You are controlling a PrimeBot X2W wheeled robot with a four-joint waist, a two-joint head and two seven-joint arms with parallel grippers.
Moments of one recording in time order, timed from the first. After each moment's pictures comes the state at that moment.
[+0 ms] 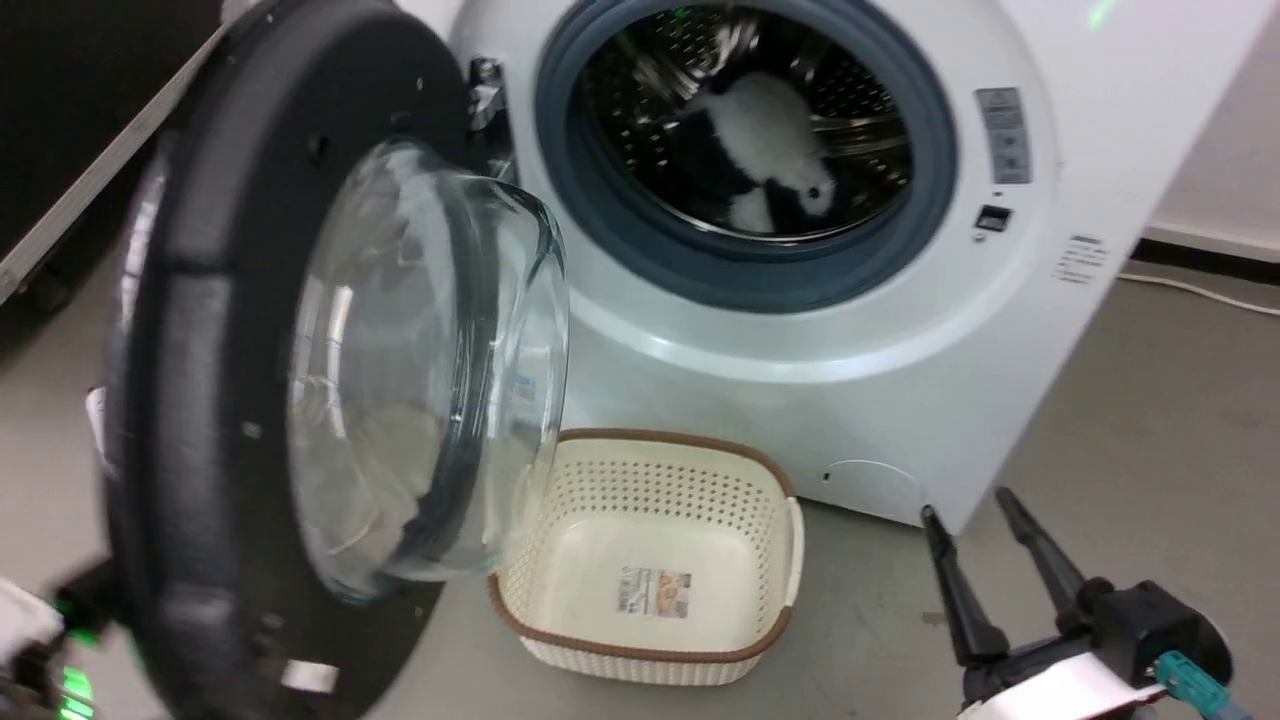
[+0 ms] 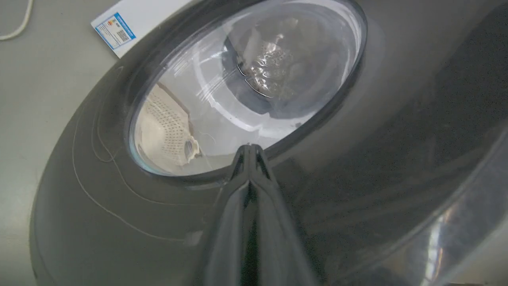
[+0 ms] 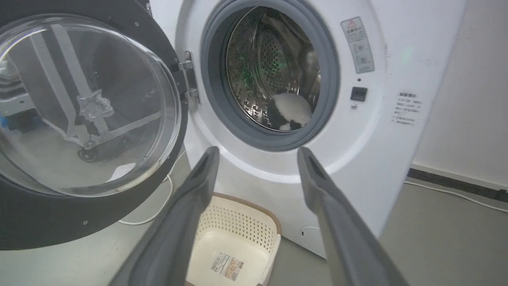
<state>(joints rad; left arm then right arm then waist) -0.17 0.25 0.56 -0.02 -1.28 0.09 1.11 -0.01 -0.08 0.08 0.12 0.13 0.13 -0.26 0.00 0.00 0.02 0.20</state>
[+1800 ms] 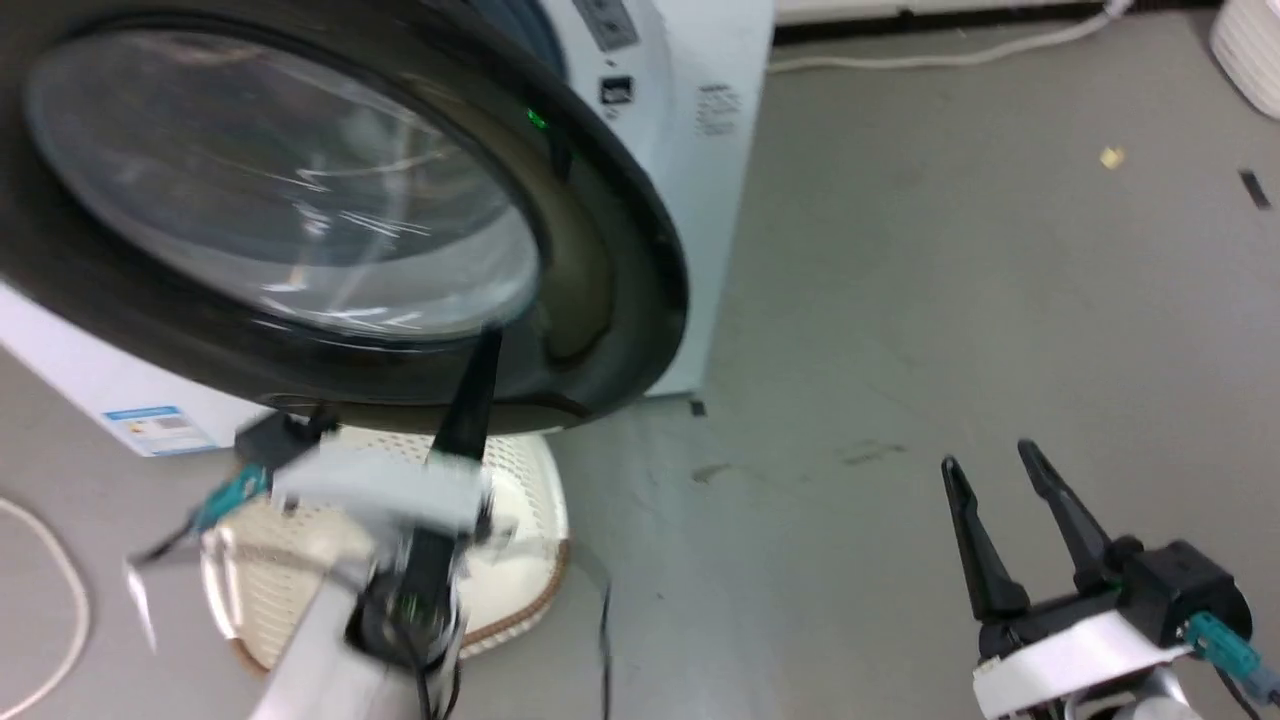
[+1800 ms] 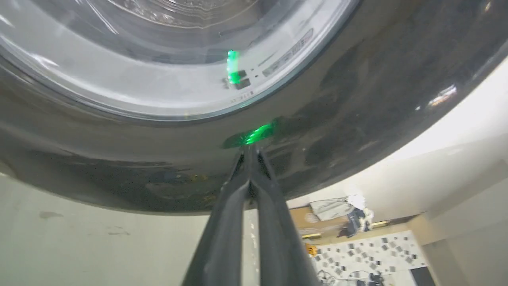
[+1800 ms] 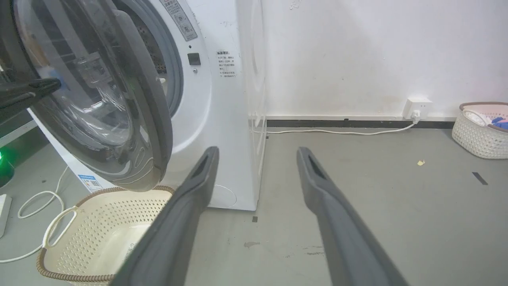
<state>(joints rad) -0.44 0.13 -0.30 0.35 -1.42 -0.13 -0.12 -0.08 -0.09 0.05 0.12 0.16 0.13 -0.26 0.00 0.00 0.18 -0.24</state>
